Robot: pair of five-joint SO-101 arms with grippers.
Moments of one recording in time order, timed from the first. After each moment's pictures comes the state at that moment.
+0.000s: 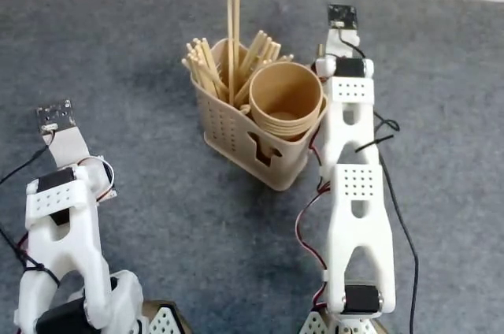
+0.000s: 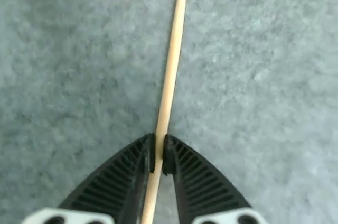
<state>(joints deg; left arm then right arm) -28.8 -28.2 59.6 43.4 4.7 -3.6 79.5 -90.2 79.9 2.2</state>
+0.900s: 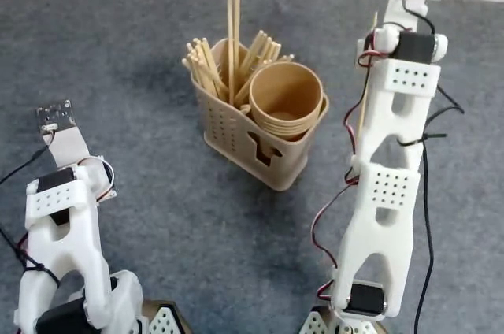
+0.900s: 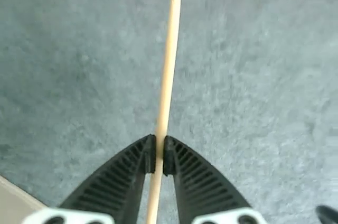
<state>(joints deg) -28.8 -28.2 59.6 43.4 4.7 4.3 55.6 -94.3 100.4 7.0</state>
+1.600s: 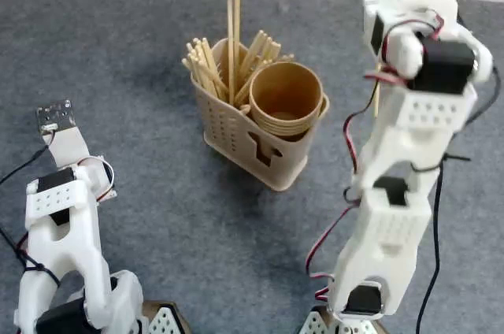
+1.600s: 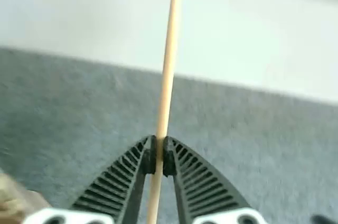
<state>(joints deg) -28.8 -28.2 59.6 43.4 4.7 -1.8 23.2 -90.2 100.4 14.0</state>
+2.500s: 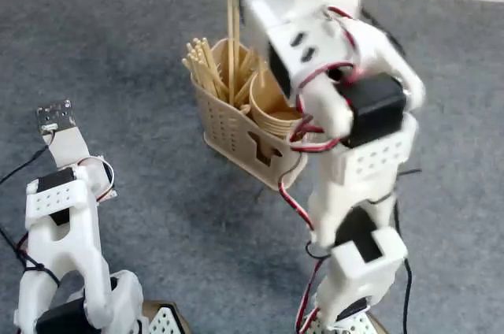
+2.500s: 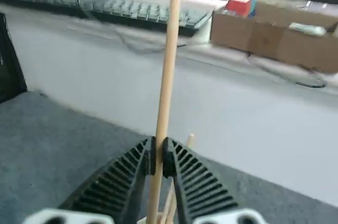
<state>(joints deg) -28.8 -28.2 59.6 43.4 4.7 -28.0 10.7 -78.7 81.5 4.9</state>
